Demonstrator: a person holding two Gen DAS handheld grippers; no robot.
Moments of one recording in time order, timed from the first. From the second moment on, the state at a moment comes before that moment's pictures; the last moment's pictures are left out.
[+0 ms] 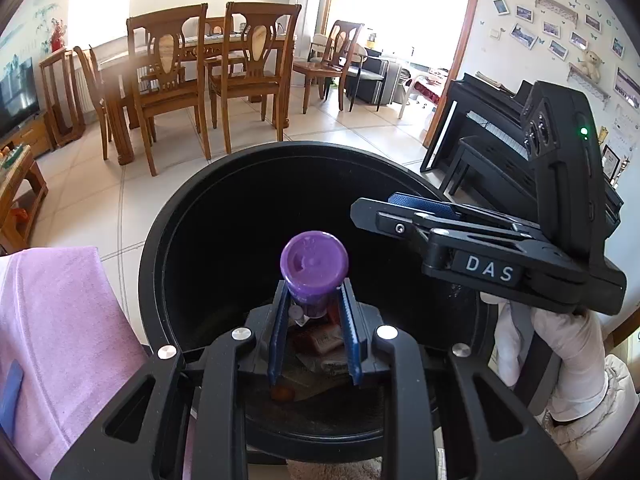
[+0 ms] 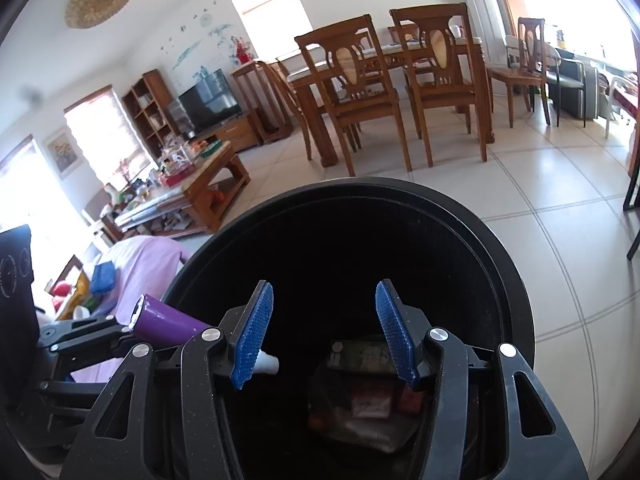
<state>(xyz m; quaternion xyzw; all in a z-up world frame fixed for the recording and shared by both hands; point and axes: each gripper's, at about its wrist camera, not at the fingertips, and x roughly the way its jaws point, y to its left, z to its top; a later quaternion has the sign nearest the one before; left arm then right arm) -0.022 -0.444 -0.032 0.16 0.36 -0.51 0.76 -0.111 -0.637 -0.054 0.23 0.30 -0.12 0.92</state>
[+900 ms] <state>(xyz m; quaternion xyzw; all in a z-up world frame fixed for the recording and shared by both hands) -0.024 -0.365 0.013 0.16 0.29 -0.45 0.83 -0.102 -0.599 -0.036 0.24 0.28 -0.08 0.93</state>
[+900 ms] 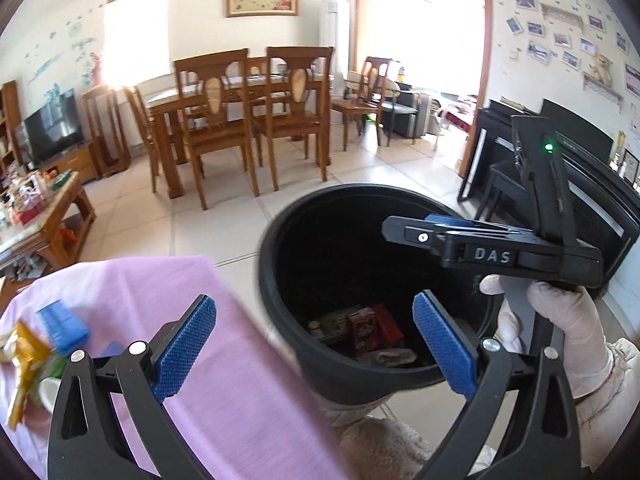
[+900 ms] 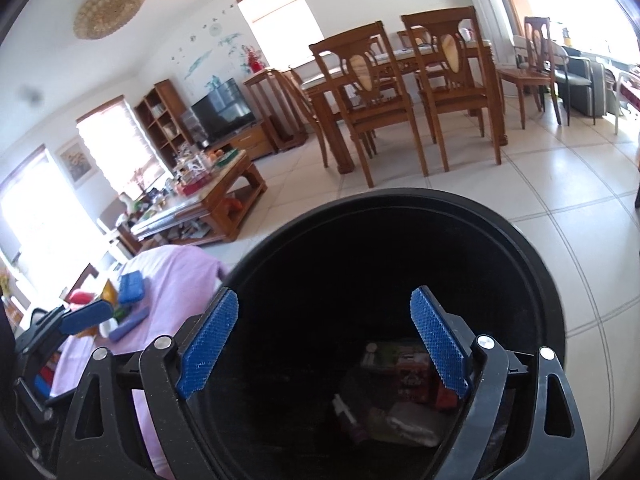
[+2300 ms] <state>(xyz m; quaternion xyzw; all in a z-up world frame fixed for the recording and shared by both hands) 0.162 -0.135 -0.024 0.13 0.41 -0.28 0.86 0.197 -0.297 -0.038 0.03 0.43 0.12 0.90</state>
